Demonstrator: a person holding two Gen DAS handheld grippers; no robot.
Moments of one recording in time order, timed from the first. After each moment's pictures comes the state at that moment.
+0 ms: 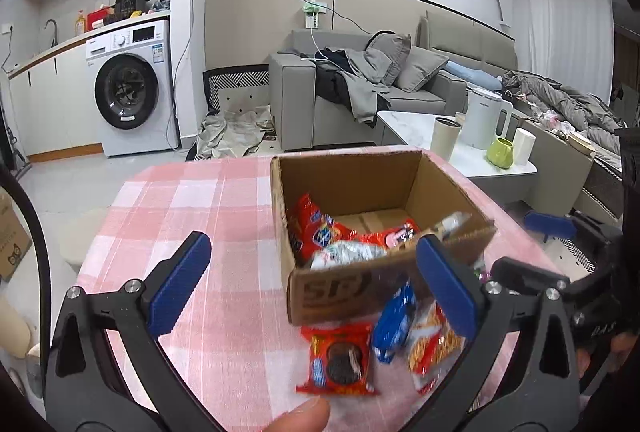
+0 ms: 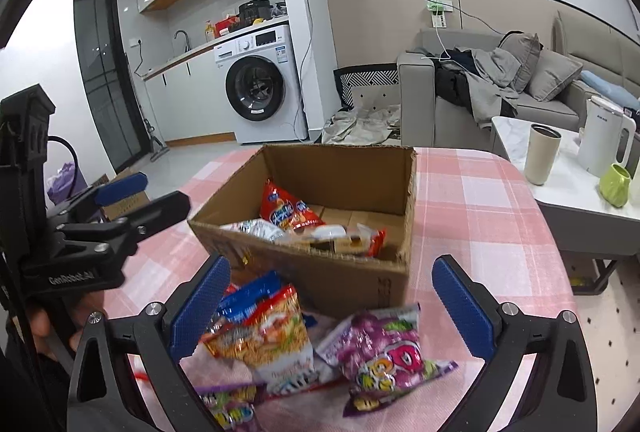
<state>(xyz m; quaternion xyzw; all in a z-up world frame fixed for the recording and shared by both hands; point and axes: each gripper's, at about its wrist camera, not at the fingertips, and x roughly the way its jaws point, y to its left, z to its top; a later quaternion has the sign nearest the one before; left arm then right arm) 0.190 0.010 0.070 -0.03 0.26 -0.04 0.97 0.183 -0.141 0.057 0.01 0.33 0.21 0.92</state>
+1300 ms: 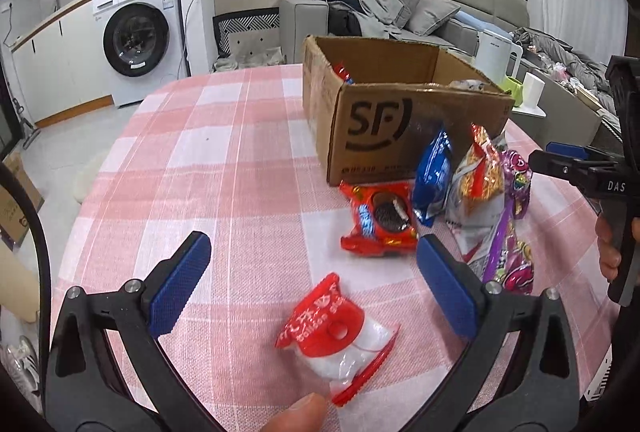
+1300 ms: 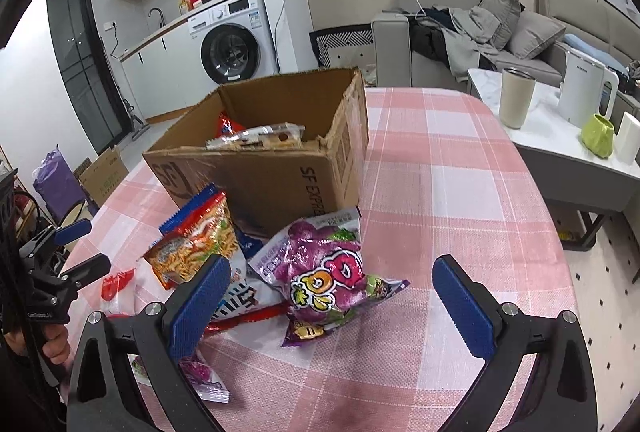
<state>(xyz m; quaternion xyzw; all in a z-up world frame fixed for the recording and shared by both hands) 0.118 0.034 -0.008 -0.02 0.35 -0.02 0.93 0.175 -0.181 0.006 0.01 0.41 0.18 0.90</state>
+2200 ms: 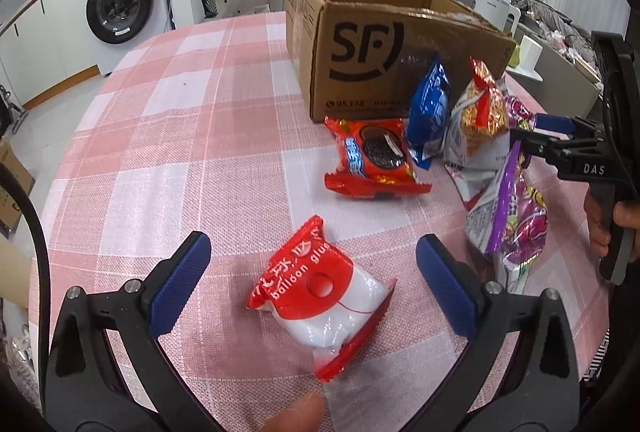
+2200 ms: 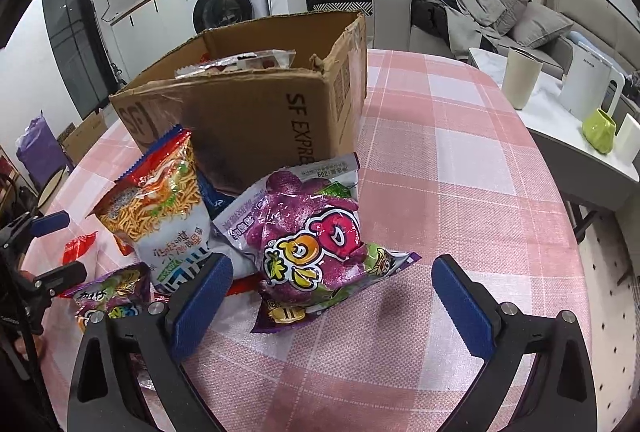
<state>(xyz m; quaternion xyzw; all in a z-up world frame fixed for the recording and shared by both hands) 0.127 0.025 -0.048 -0.02 0.43 -0.04 0.90 0.187 -0.167 -0.036 -0.03 0.45 0.17 0.88</state>
